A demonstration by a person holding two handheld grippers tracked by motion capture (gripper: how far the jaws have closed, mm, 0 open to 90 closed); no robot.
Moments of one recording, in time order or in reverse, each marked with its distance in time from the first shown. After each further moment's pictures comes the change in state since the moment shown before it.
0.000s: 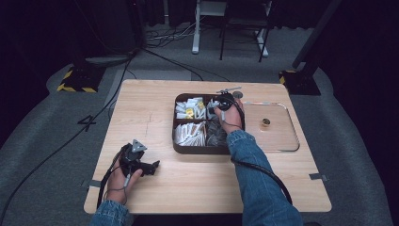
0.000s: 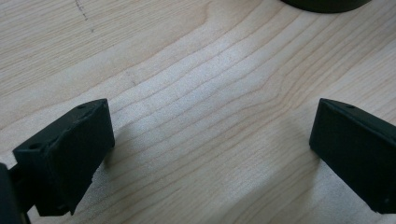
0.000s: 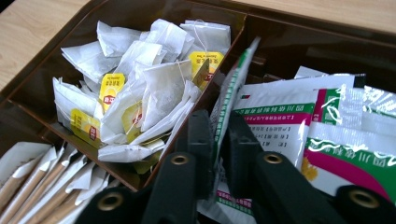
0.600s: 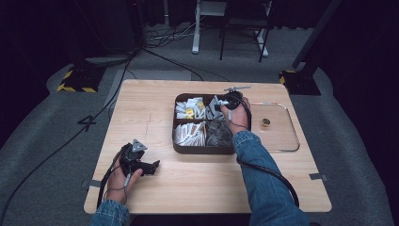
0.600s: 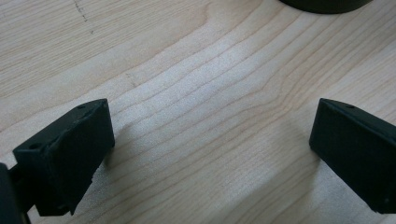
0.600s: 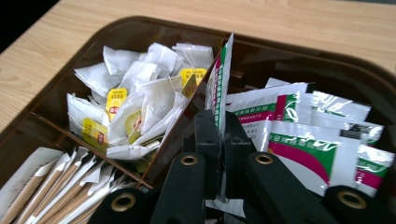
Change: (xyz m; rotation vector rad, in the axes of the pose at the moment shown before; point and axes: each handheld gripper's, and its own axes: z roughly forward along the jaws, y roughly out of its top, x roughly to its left) left arm 0.000 0.001 0.001 0.002 -0.003 0.000; right arm -0.008 -0.001 -0.030 -0.079 -0.007 0.014
